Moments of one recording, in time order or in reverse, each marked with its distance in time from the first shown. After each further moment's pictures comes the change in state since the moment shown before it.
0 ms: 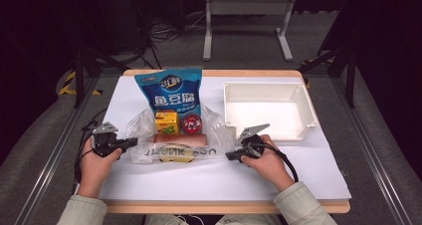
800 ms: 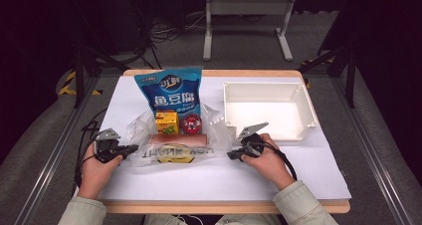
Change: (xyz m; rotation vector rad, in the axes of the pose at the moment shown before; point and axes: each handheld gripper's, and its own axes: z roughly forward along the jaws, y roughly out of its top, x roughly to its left) left arm 0.002 -0.018 0.005 0.046 -0.003 0.019; right arm -0.002 0.003 -0.001 0.046 -0.032 -0.018
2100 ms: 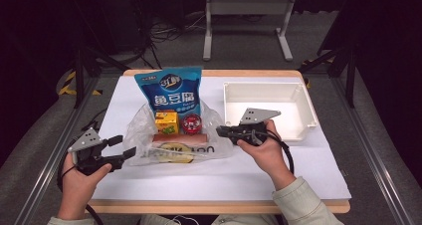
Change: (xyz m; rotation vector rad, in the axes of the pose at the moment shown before) left arm -0.057 0.016 -0.070 -0.223 0.000 0.114; right arm 0.033 0.056 -0.047 -0.395 -0.009 -0.148
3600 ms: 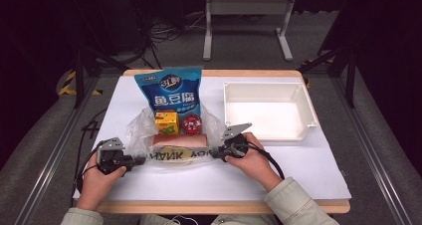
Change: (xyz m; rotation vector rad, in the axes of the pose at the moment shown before) left arm 0.022 -0.044 0.060 0.242 -0.136 -0.058; right arm -0.002 -0.055 0.059 0.307 0.068 0.016
